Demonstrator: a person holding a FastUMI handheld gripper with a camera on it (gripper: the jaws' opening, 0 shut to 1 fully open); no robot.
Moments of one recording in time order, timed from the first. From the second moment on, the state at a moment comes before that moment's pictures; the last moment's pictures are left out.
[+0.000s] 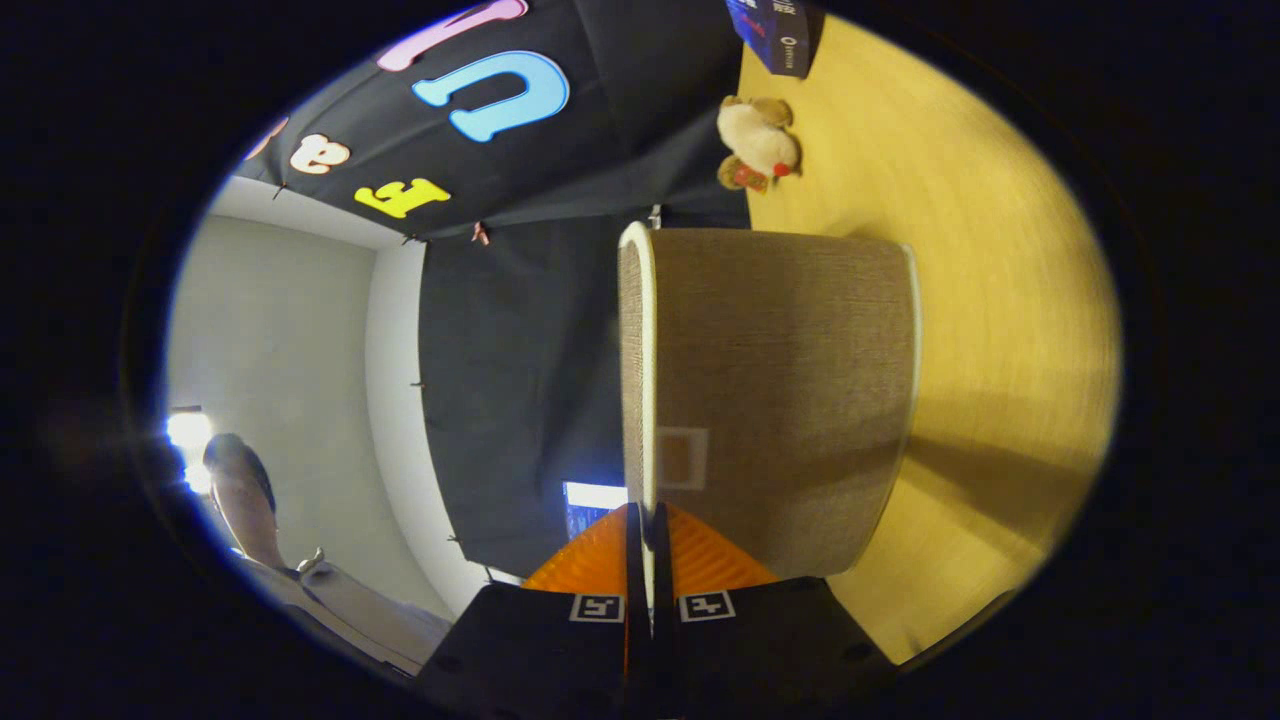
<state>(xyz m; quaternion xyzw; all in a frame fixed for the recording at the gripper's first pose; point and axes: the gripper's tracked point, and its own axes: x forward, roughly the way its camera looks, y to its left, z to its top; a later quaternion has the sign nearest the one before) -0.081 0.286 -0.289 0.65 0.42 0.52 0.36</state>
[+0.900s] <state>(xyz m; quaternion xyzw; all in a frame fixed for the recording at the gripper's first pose) -0.021 0.385 -0.094 0.51 0.36 0.53 0.58</state>
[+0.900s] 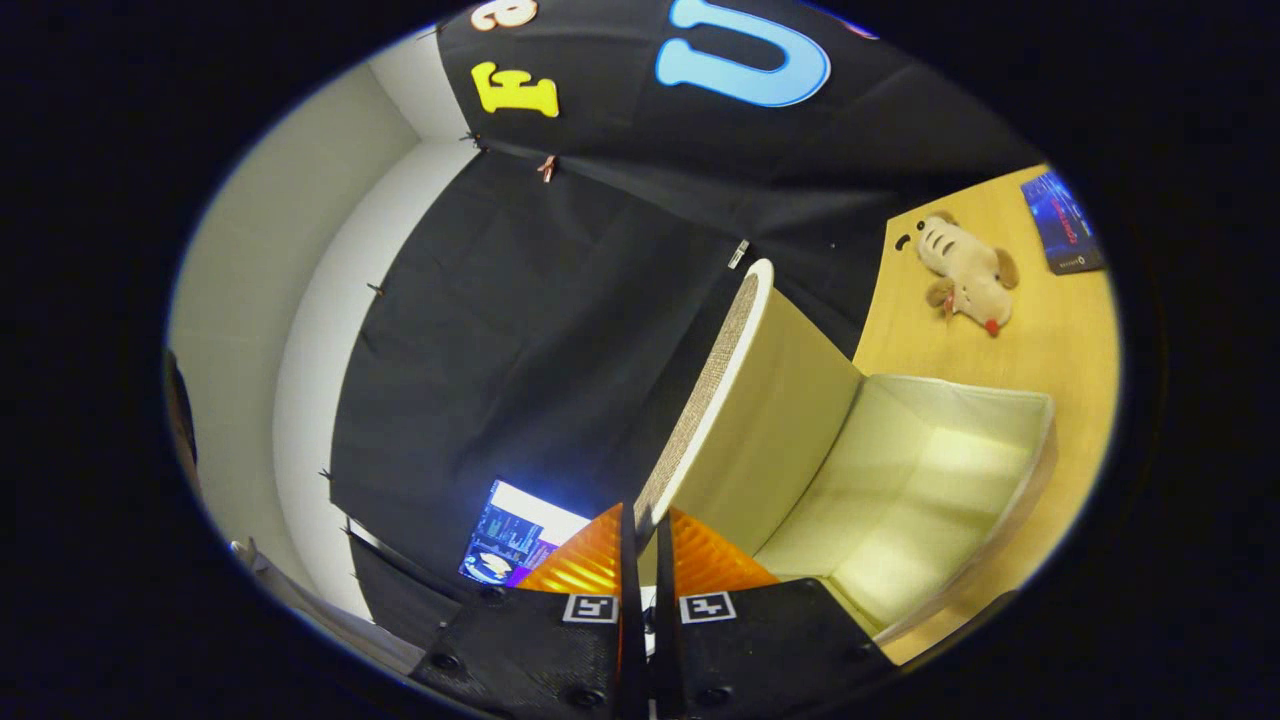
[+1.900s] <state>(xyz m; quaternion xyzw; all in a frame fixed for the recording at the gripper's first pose) -0.025 0.397 -0.183 0.25 0.38 0.44 0.77</state>
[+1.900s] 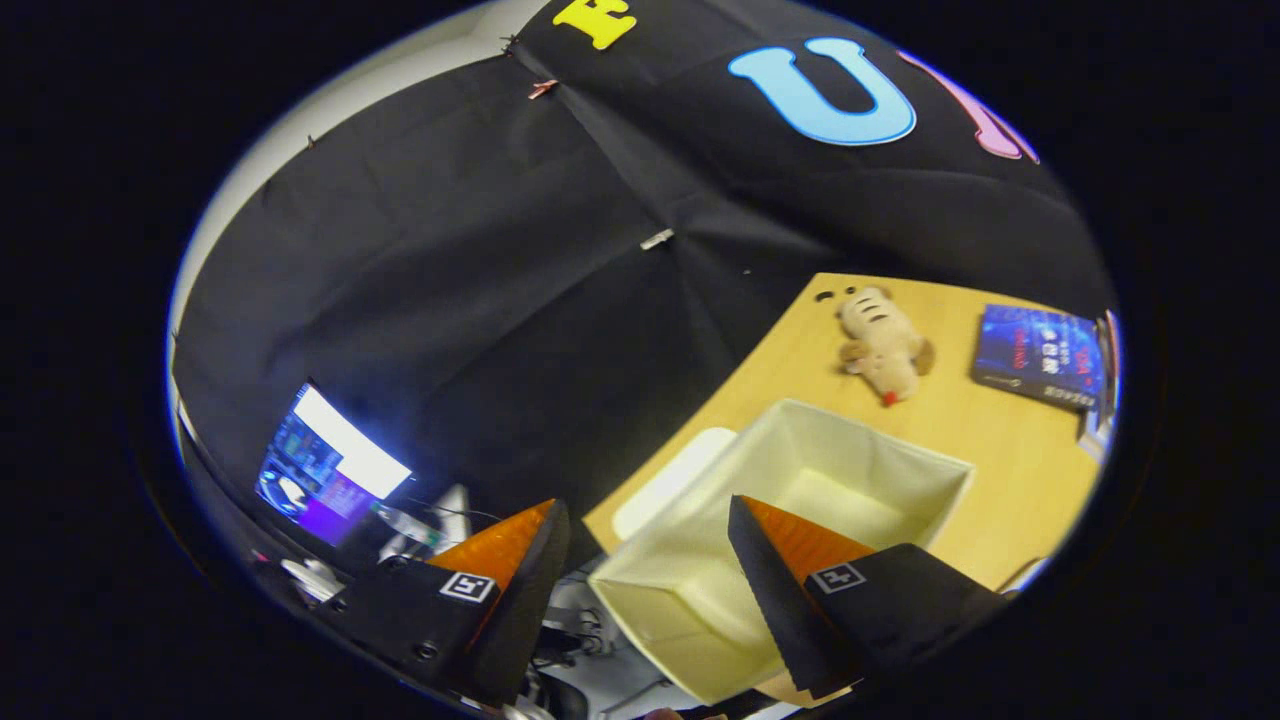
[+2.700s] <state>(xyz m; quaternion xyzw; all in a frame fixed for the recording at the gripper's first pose) -0.112 0.111 -0.362 0.13 0.49 0.15 0.85</state>
